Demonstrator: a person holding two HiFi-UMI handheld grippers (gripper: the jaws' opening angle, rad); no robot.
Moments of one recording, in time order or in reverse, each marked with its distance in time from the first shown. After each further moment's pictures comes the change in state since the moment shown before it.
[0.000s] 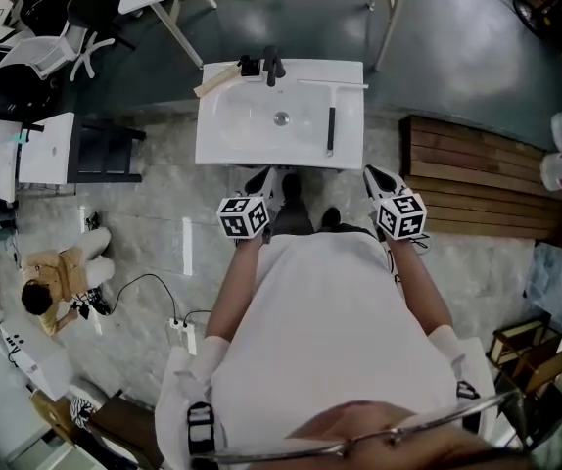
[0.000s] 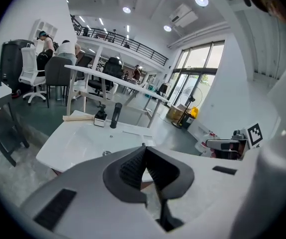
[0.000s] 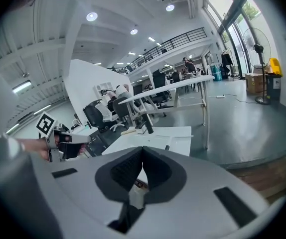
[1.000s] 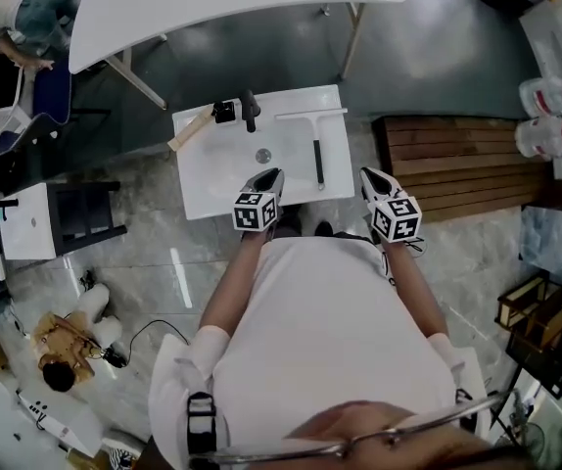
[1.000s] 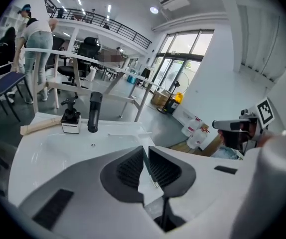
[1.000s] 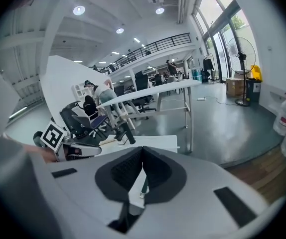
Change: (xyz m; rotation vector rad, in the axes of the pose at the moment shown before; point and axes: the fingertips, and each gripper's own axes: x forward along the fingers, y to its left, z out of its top) left arm 0.149 0.025 0.039 0.120 0.188 -0.208; right arm 0.057 -0.043 0.064 0.072 -0.010 -0.222
